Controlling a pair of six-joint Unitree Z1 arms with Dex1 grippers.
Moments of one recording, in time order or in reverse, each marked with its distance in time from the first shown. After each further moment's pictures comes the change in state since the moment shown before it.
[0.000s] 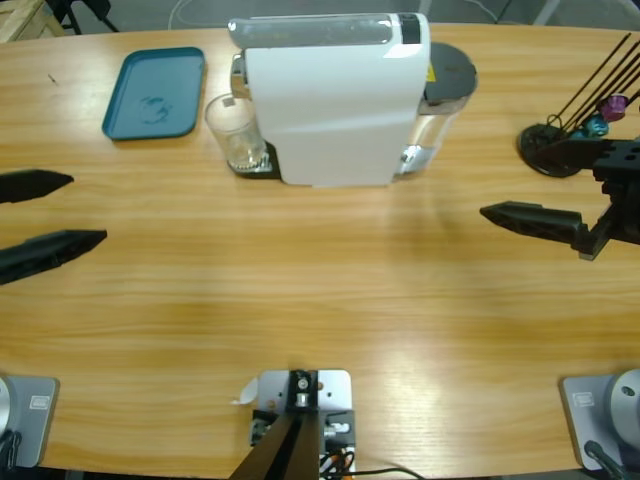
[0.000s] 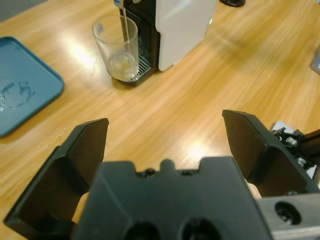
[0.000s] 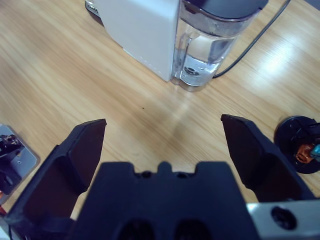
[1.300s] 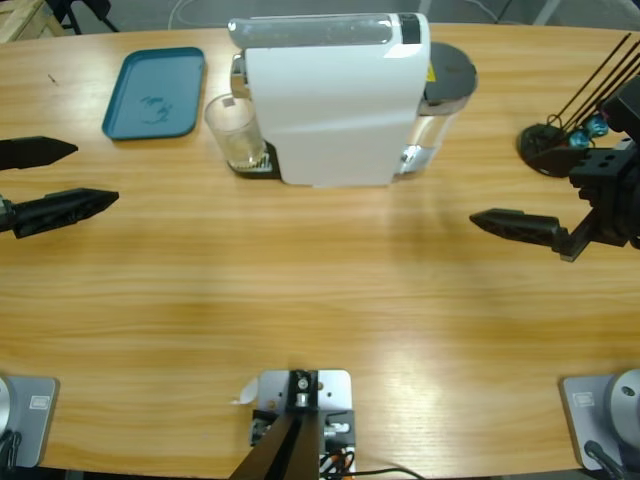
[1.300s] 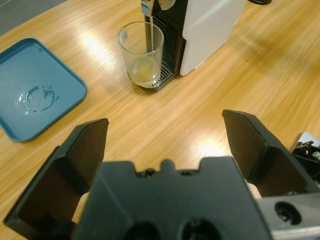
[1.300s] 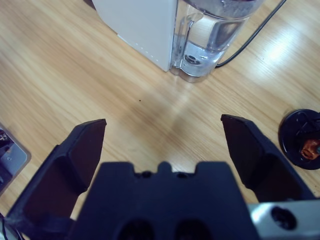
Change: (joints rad) arm 0 0.012 0.115 -0.085 0.014 0.059 0.030; arm 1 0.000 0.057 0.003 0.000 -0.003 0.000
